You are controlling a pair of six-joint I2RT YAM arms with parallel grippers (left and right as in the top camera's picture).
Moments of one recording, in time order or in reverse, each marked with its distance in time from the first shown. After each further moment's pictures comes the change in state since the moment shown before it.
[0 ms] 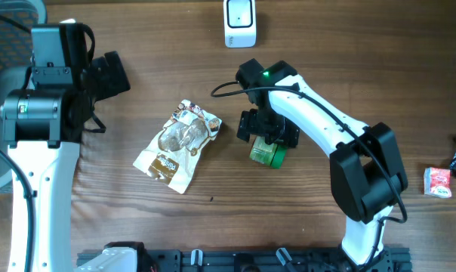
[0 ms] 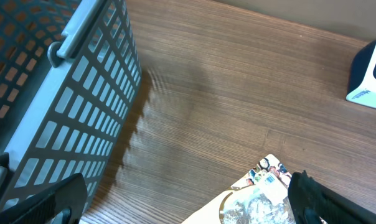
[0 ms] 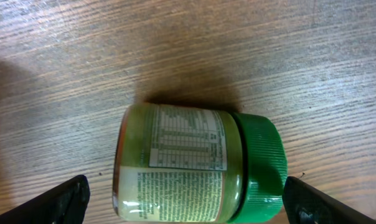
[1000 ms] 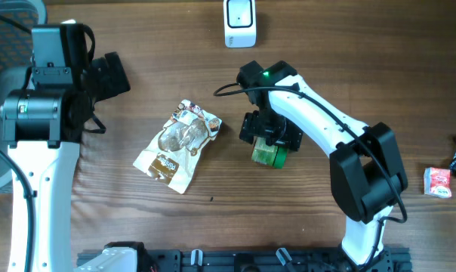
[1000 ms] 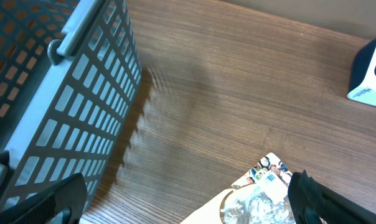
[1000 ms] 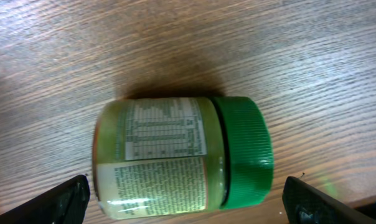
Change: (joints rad) left arm 0.000 0.000 0.000 -0.005 0.000 0.000; right arm 0.000 0.000 -0.001 -0.047 0.019 0.064
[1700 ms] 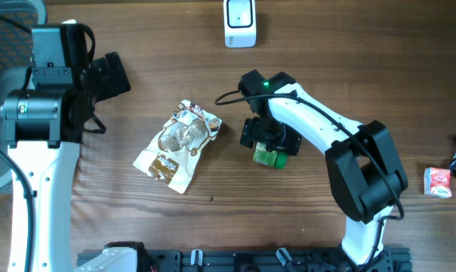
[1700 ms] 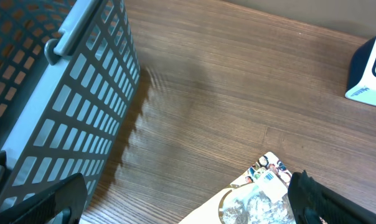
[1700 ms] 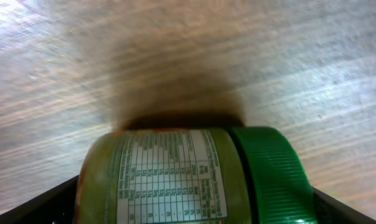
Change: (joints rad) left arm 0.000 0.000 0.000 -0.001 0.007 0.000; right arm 0.000 0.000 -0.118 0.157 -0.002 -0.025
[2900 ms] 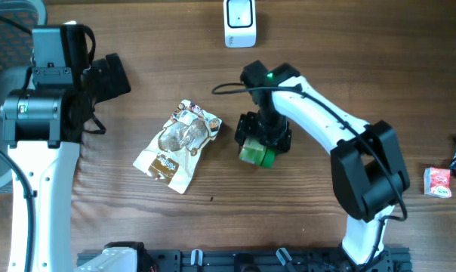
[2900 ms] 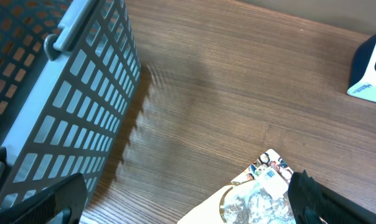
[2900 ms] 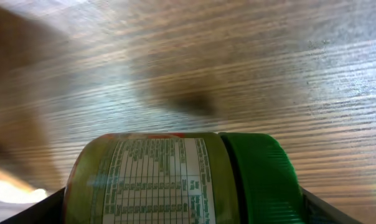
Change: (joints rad) left arm 0.000 0.000 0.000 -0.011 0.000 0.000; right arm -0.037 0.000 0.084 -0.057 -0.239 -0.072
